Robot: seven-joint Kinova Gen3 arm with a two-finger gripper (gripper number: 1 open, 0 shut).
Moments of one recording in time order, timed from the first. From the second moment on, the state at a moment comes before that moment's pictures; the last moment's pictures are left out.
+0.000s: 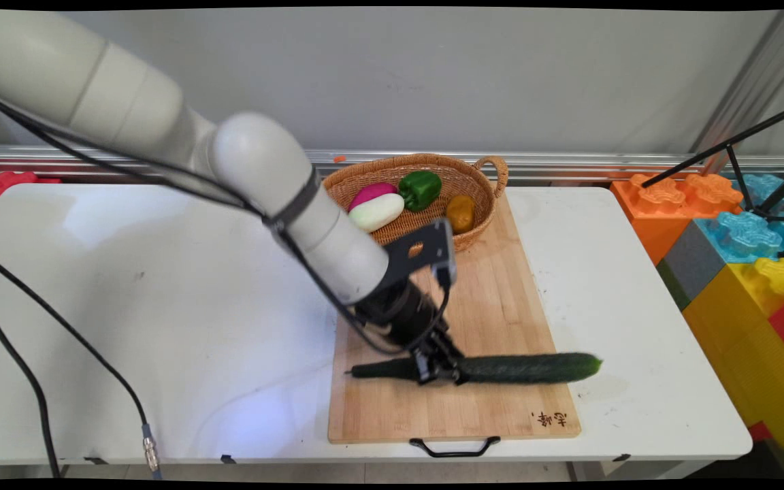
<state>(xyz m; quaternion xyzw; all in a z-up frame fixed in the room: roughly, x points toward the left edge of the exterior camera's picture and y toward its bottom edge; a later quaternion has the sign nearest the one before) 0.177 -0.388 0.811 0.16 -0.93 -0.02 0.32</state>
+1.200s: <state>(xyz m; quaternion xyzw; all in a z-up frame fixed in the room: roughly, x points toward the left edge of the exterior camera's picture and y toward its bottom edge) 0.241 -0.564 0.902 0.20 -0.91 0.14 0.33</state>
